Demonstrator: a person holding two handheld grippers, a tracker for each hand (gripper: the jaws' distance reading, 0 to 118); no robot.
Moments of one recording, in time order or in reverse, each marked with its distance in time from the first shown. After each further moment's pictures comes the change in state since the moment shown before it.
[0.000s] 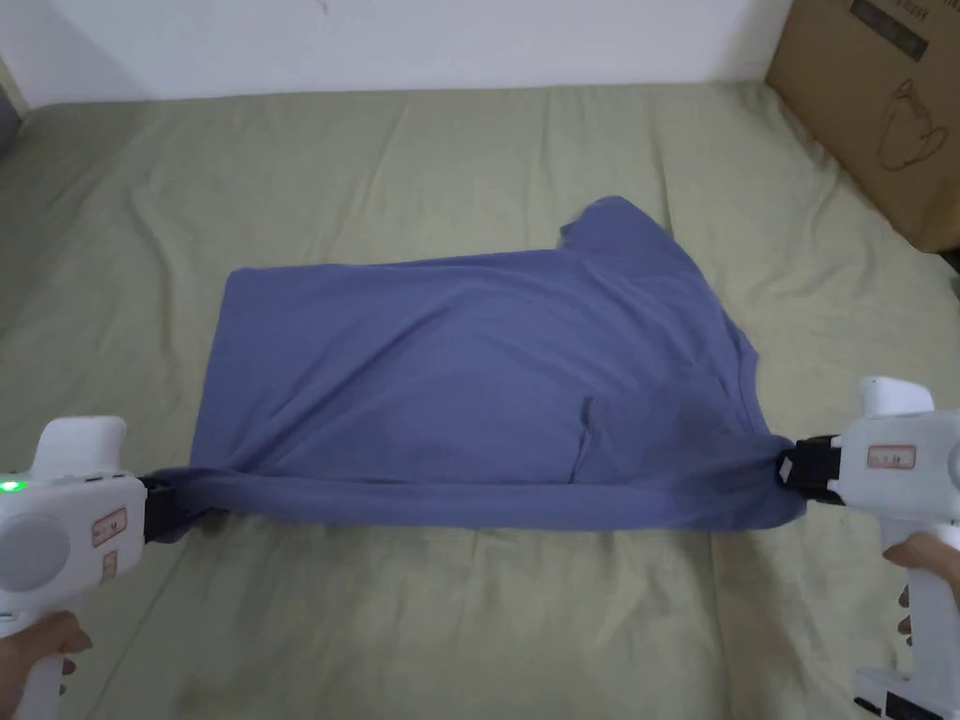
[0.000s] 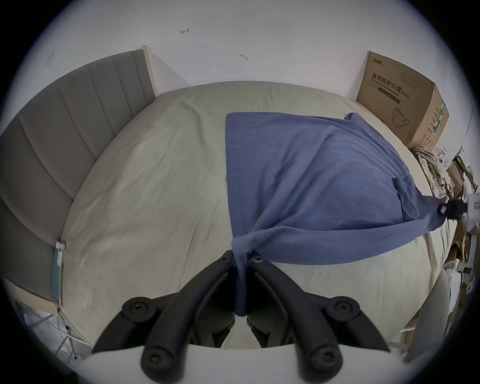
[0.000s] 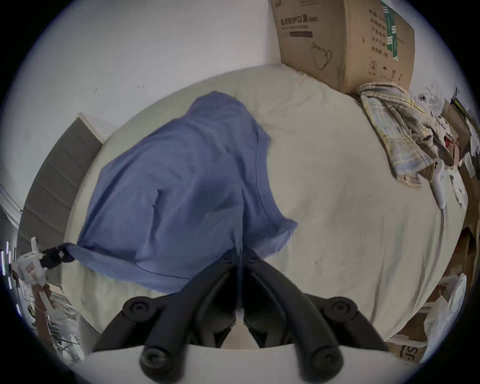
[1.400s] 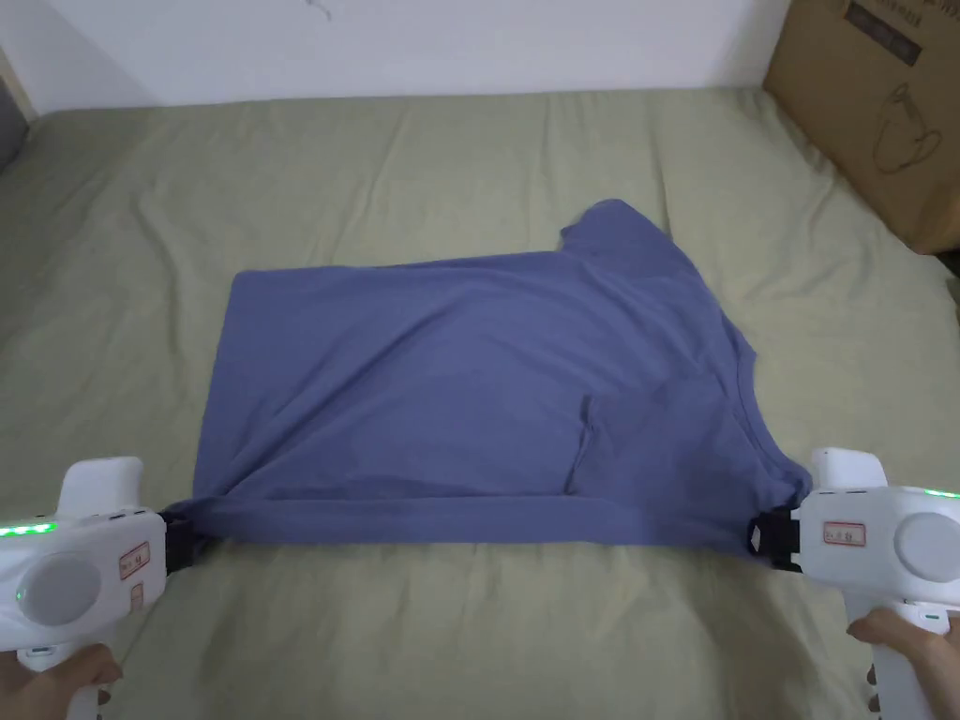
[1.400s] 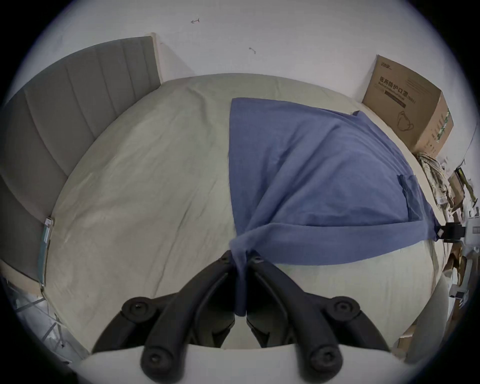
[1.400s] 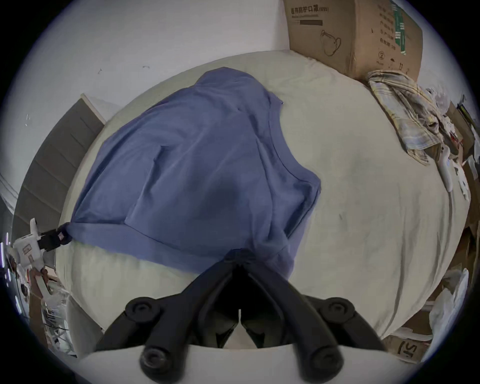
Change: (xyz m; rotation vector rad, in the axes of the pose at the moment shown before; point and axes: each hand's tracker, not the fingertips) left arm -0.002 -0.039 -0.022 -0.018 -0.005 0.069; right arm 0.000 -0.064 -0.025 -0.082 -0.005 0.051
